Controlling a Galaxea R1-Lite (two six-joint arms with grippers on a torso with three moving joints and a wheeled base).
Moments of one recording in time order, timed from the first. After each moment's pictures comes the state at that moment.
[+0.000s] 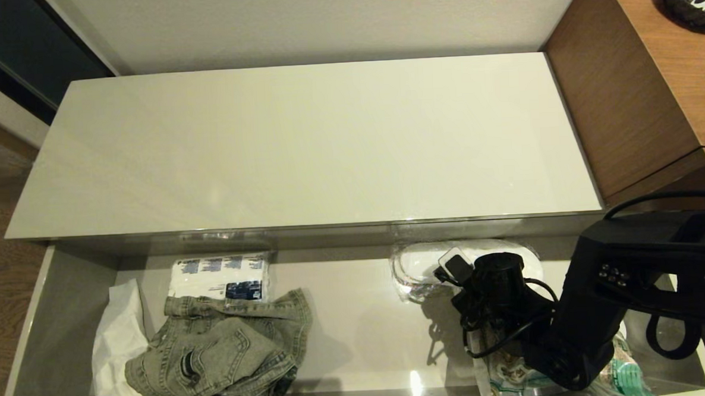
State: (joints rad) left arm 0.00 0.00 0.00 -0.03 0.01 -0.01; right arm 0.50 2.32 -0.69 -1.16 -0.51 -0.51
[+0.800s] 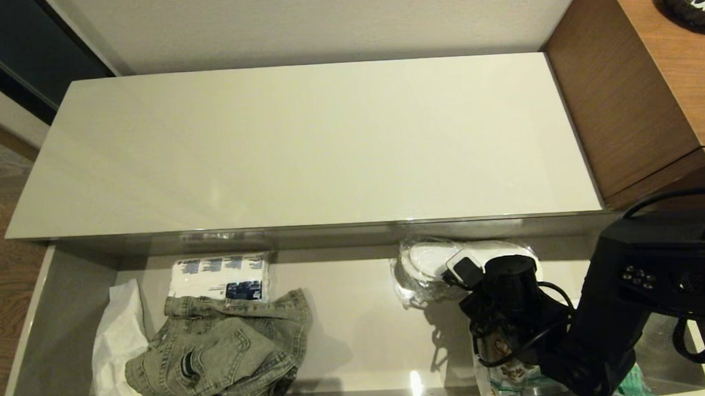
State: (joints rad) left arm 0.00 0.00 0.00 -0.03 0.01 -0.01; right arm 0.51 2.25 -0.60 -1.18 -0.54 -0.51
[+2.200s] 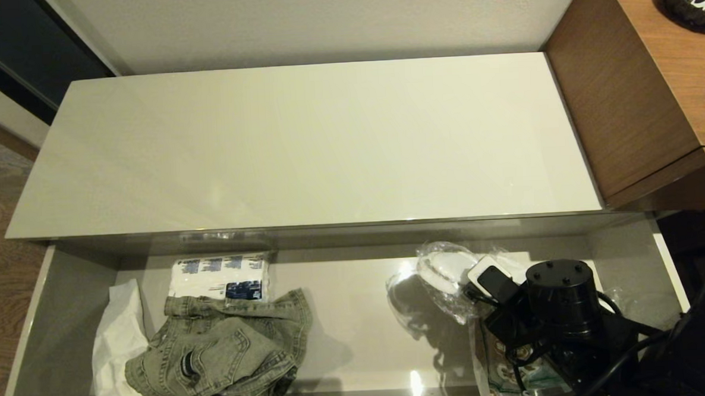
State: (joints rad) left arm 0.00 0.00 0.00 -0.03 0.01 -0.01; right arm 0.60 1.96 -0.40 -1.10 -0.55 -0.54
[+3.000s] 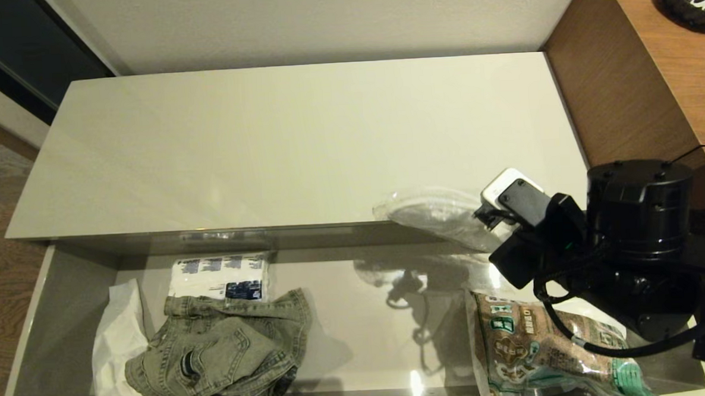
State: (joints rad) left arm 0.00 0.00 0.00 -0.03 0.01 -0.01; right arm 0.66 1.59 -0.72 -0.63 -0.51 -0.57
